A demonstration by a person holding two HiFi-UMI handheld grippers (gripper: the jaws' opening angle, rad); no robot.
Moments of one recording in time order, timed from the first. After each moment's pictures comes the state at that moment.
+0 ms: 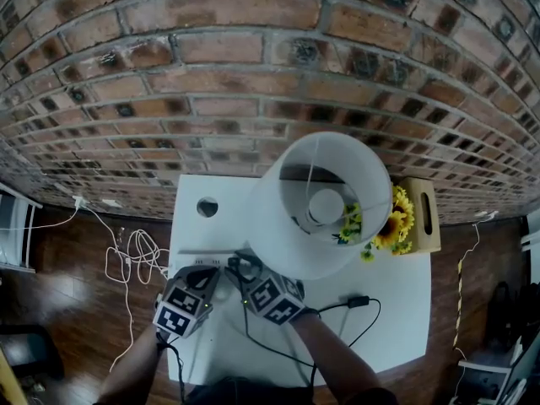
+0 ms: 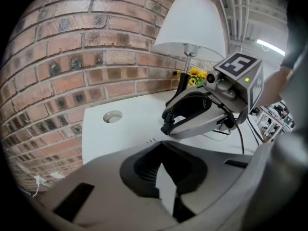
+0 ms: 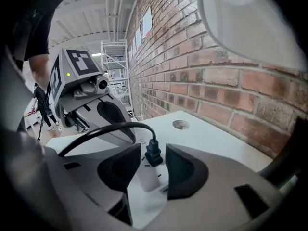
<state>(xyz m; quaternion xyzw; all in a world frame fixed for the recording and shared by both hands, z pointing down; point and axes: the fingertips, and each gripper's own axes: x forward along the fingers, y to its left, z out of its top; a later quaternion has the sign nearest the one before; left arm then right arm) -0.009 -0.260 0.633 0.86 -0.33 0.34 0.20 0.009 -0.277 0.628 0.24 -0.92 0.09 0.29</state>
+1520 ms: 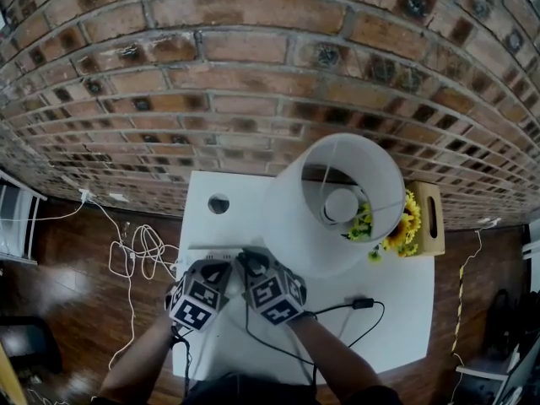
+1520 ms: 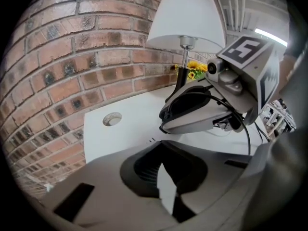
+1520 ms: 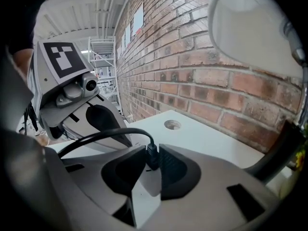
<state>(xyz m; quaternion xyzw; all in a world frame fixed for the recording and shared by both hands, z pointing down) -0.007 -0.261 0.639 0.85 -0.33 0.38 0.18 0.008 -0.289 0.621 0.32 -0.89 0.11 0.30</state>
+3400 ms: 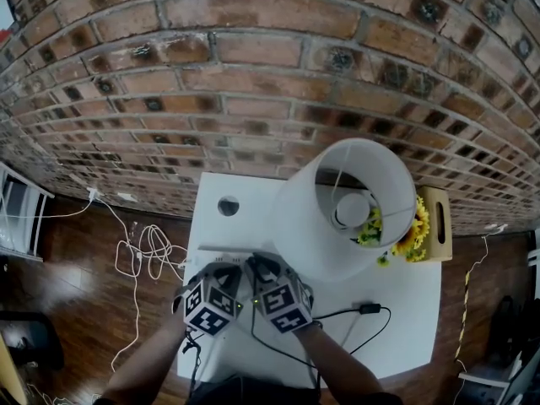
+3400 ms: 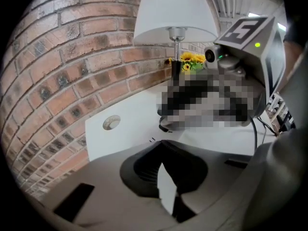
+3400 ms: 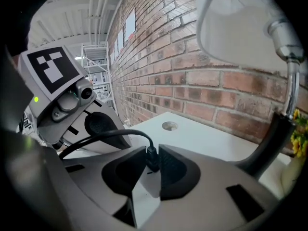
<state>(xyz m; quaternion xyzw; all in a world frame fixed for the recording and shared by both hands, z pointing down) -0.002 -0.257 0.641 0.84 -0.32 0.43 0.13 0.011 -0.285 0.613 0.35 -0.89 0.13 0.27</state>
